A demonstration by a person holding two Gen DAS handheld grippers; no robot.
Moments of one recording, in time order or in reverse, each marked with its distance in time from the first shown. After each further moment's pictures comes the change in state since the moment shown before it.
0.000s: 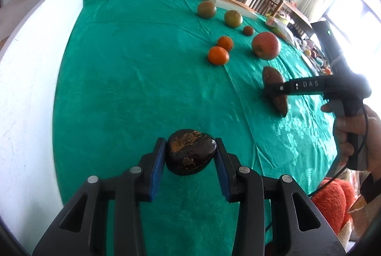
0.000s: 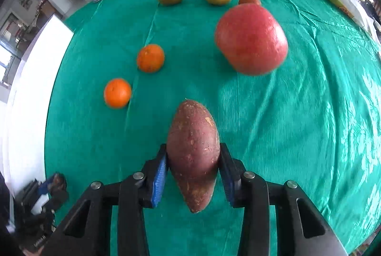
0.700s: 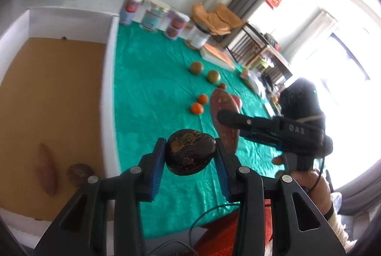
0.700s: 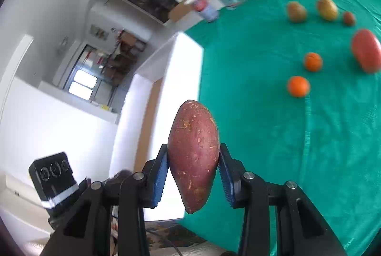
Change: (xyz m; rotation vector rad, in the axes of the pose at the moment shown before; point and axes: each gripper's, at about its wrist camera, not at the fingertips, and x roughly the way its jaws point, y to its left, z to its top) left arm -0.183 0.064 0.017 -0.203 -0.173 -0.151; right arm -0.099 0.148 -0.035 -0.059 -0.162 0.695
